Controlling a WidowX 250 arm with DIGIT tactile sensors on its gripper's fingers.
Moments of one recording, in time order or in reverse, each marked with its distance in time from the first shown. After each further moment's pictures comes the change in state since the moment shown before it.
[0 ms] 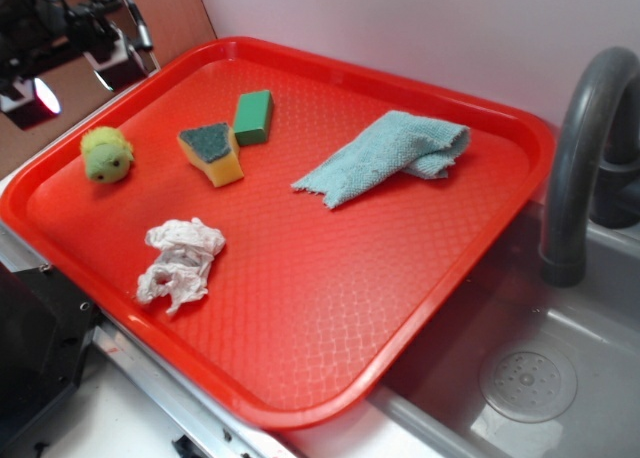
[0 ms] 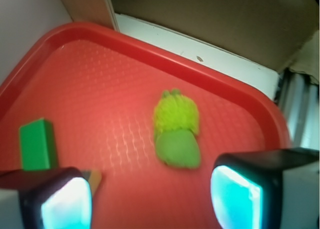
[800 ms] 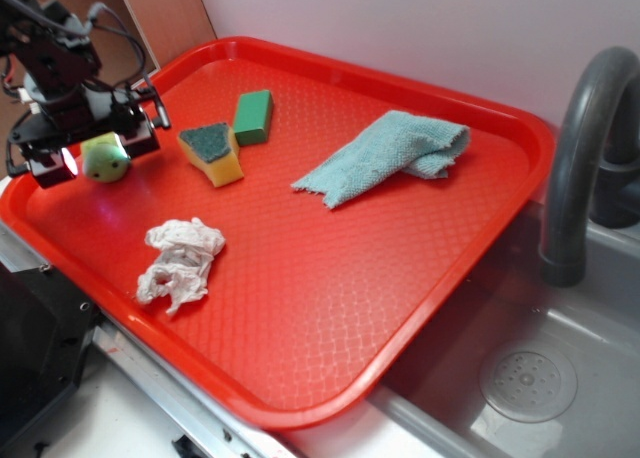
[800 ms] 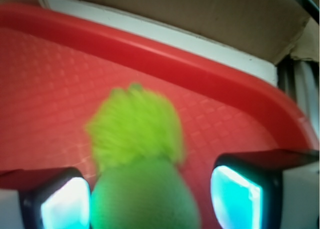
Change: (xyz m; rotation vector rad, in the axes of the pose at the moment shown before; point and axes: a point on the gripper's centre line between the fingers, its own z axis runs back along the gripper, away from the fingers) arm 0.000 0.025 -0.066 0.170 -0.112 0.043
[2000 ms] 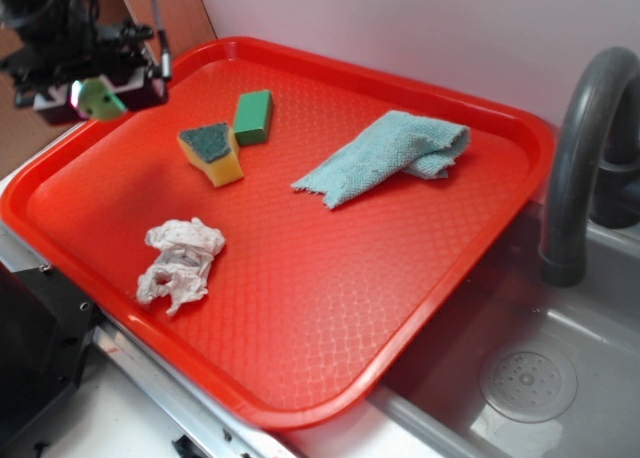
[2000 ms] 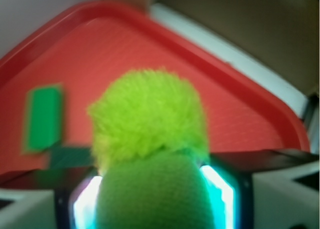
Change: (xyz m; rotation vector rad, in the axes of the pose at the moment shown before) arm -0.013 -0.039 0.105 -0.288 0.149 -0.423
